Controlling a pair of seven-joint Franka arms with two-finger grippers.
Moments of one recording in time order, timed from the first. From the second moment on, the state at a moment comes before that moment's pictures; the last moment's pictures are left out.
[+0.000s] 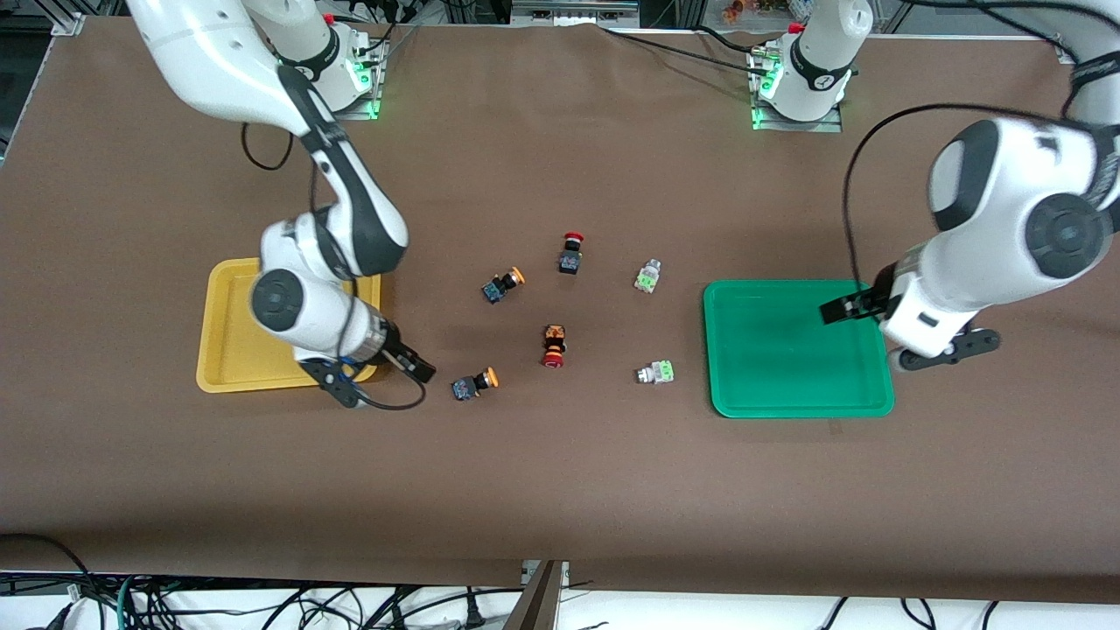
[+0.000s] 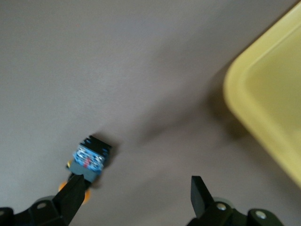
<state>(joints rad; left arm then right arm) -0.13 0.35 -0.05 -1.61 -0.02 1.83 -0.60 0.32 0.69 0.08 -1.59 0.16 2.34 0.98</state>
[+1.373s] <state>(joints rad) -0.45 0.87 -0.05 -1.38 0.05 2.27 -1.94 0.39 0.87 0.07 -1.44 0.16 2.45 1.08</state>
